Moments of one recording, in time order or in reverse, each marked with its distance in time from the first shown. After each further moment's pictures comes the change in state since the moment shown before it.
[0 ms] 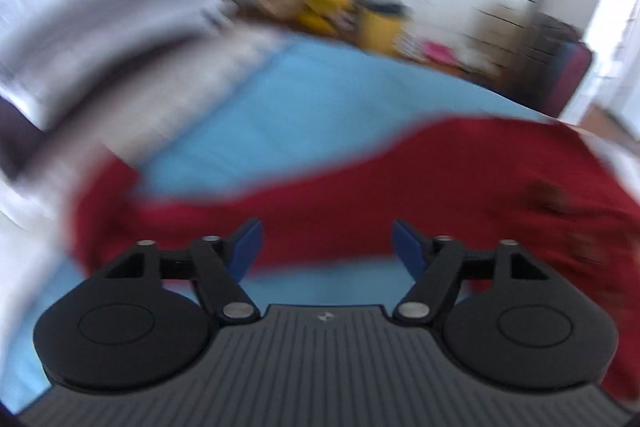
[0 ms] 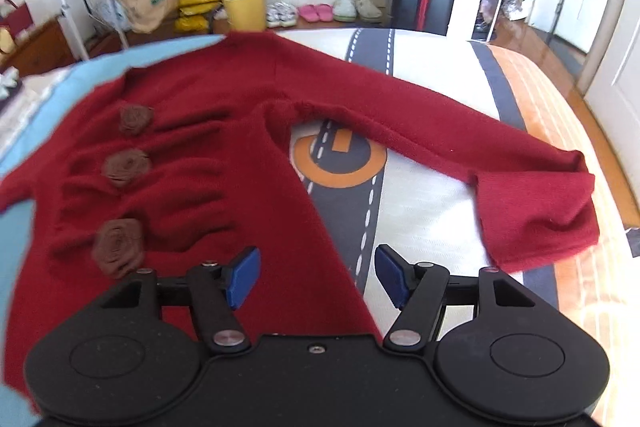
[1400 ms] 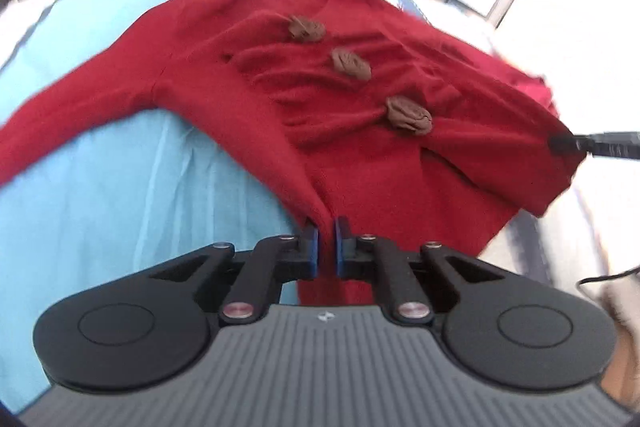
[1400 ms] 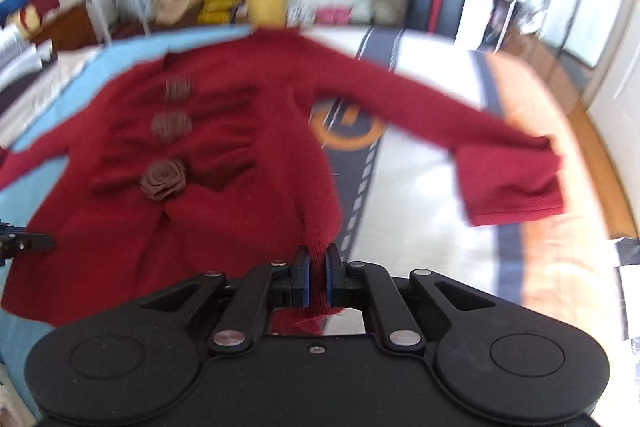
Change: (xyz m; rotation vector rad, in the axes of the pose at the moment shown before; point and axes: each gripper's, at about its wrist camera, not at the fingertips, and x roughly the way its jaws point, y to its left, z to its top) left arm -0.030 -0.090 -0.095 0.334 0.173 -0.356; right arm -0.075 0.006 -0.047 -0.062 -0.024 -0.004
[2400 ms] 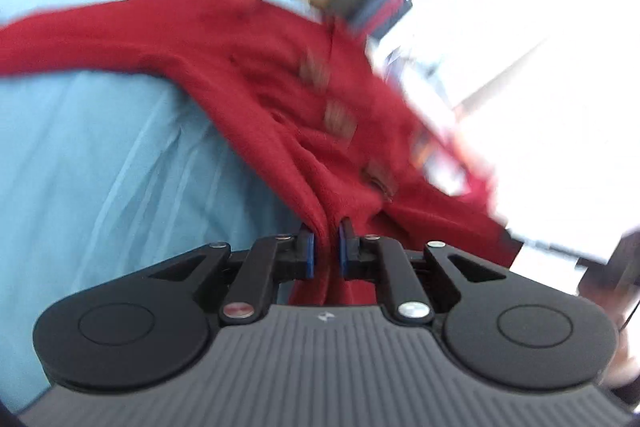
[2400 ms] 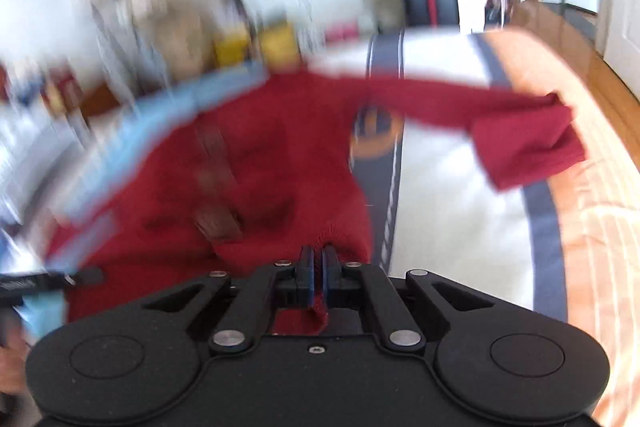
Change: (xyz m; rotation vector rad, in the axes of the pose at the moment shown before) left arm -0.032 0.041 -0.012 -0.369 -0.158 -0.262; right arm -0.039 -0.024 -0.023 0.269 -0.136 0.233
